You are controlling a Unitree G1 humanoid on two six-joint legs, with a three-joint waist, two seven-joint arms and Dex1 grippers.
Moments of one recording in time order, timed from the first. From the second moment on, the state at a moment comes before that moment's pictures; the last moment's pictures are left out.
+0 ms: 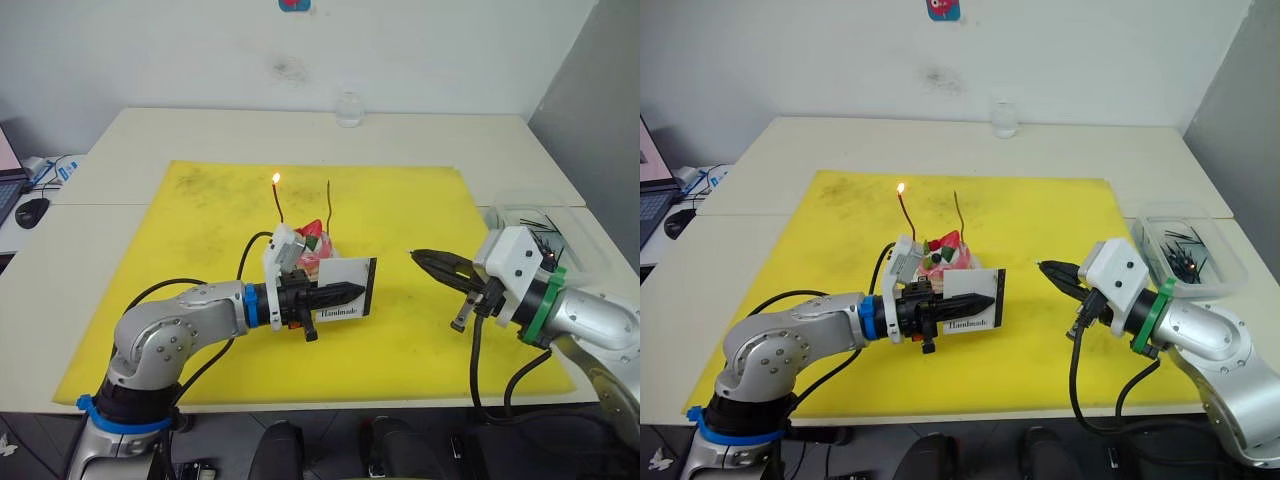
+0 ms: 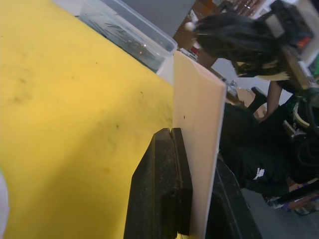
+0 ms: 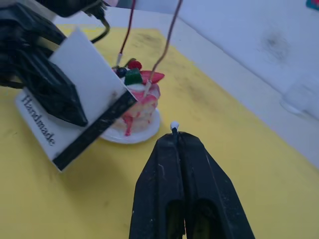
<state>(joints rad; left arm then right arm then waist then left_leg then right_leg) -0.41 0.52 -0.01 -0.39 -1.06 1.07 -0.57 -0.21 -0.78 -0.08 -0.82 0.46 0.67 0.67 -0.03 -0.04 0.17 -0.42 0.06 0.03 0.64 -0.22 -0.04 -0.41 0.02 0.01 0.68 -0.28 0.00</state>
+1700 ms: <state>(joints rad) -0.50 0.52 -0.04 -0.35 -1.00 1.11 -0.65 -0.34 -0.85 0.26 -0.67 0.18 0.43 0.94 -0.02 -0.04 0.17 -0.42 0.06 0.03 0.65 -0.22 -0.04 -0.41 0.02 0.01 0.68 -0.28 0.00</state>
